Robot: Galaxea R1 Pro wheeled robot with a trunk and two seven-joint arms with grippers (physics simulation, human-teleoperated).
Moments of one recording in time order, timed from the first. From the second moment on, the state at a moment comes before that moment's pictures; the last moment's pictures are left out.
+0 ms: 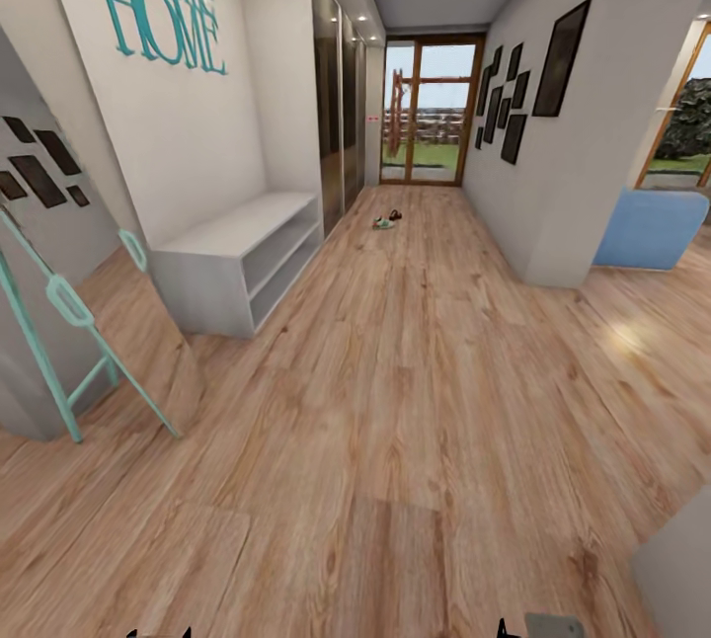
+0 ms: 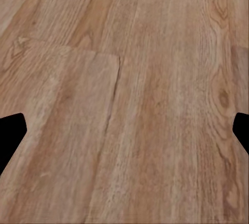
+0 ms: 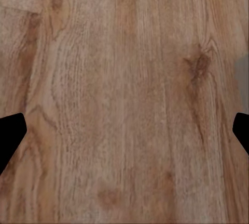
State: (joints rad) left arm -0.21 0.17 0.35 -0.26 -0.05 -0.58 -0.38; right arm -0.39 -0.02 -0.09 -0.03 0.16 -0.48 -0.34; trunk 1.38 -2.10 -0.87
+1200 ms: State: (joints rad) left arm -0.21 0.17 0.35 -0.26 -0.05 -0.58 -0.38; right arm -0.39 -0.02 -0.09 -0.03 0.16 -0.48 -0.34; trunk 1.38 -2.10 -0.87
